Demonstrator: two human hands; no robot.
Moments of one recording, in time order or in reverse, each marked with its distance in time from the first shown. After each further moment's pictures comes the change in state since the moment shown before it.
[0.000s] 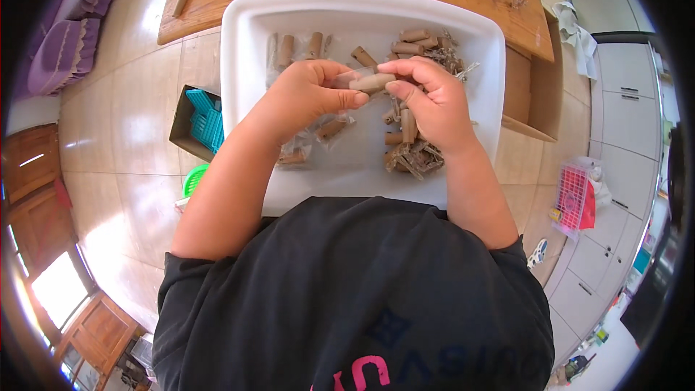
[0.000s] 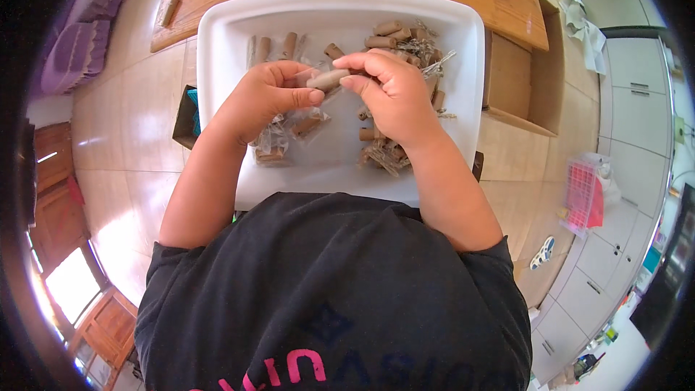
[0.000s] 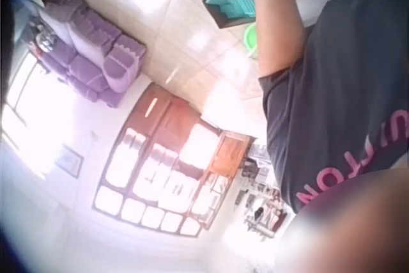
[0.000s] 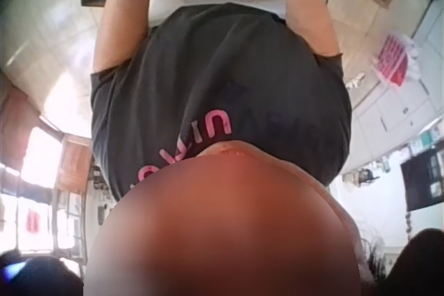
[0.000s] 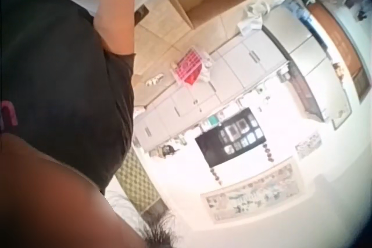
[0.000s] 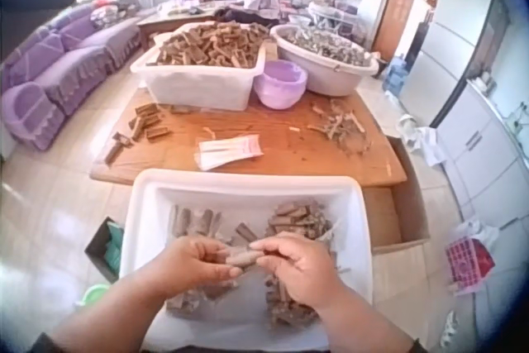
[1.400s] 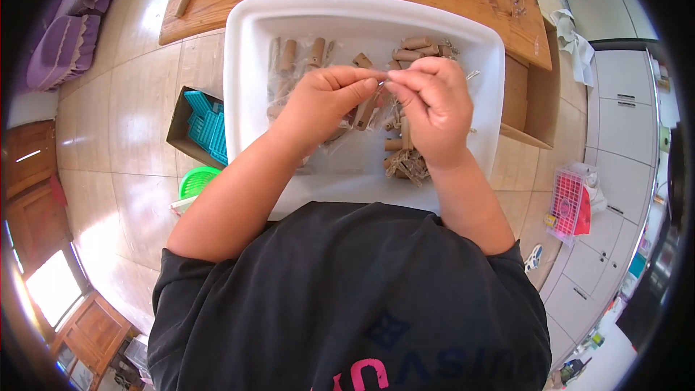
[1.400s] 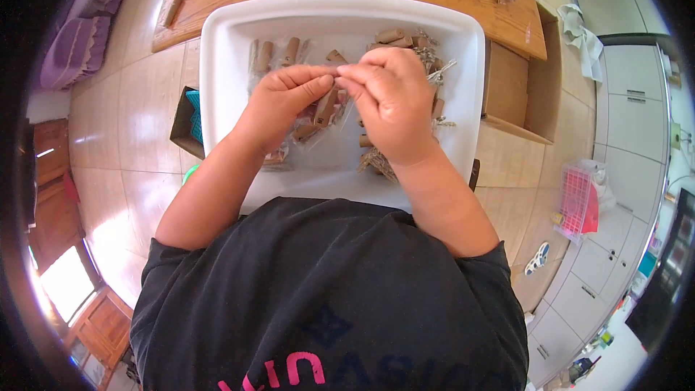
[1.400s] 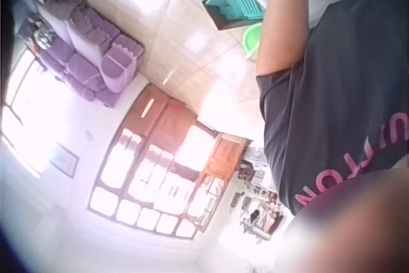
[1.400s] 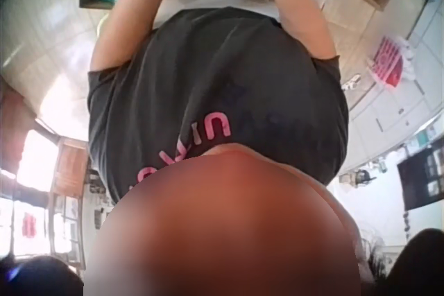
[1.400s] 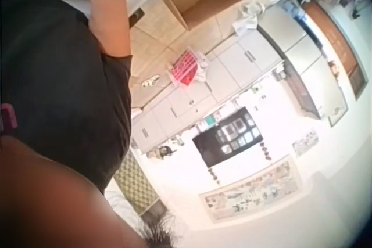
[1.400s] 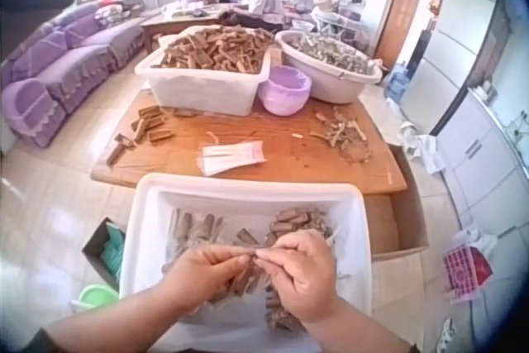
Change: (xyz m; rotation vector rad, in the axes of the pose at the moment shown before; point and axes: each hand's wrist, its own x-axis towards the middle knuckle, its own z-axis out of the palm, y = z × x) left_hand 0.010 -0.015 0.022 -0.227 0.047 0.139; right_hand 0.005 -0.006 0.010 -0.407 0.309 -0.436
